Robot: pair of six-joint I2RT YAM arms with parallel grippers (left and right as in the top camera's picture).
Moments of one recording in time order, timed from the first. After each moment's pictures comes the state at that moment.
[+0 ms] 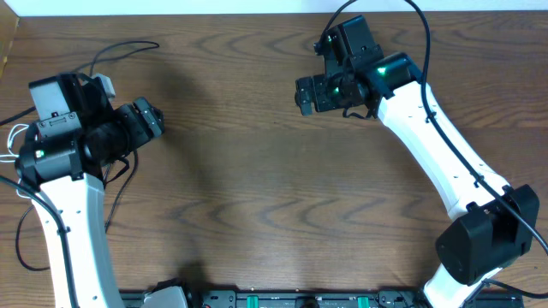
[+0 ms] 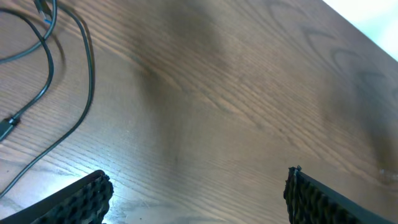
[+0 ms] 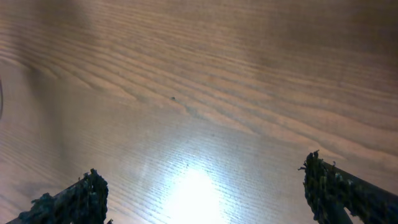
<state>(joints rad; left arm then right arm) 0.30 1.29 1.35 -1.05 0.28 -0.25 0.45 1.85 1.72 -0.92 -0.15 0.26</state>
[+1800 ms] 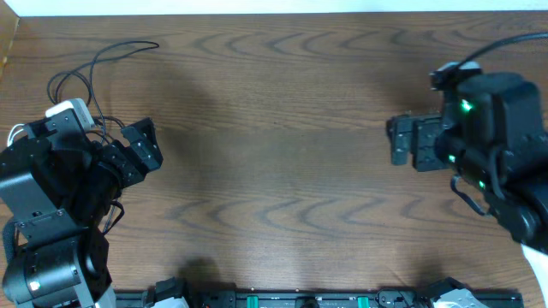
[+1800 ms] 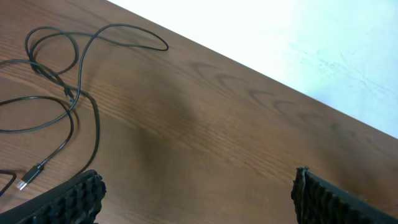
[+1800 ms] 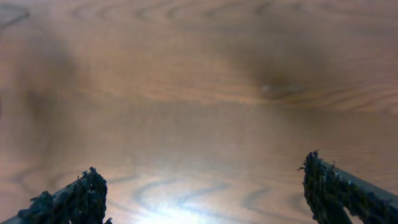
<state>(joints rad) 0.30 0.89 1.34 -1.02 0.28 -0.25 0.39 1.20 1.71 -1.31 0.13 0.27</state>
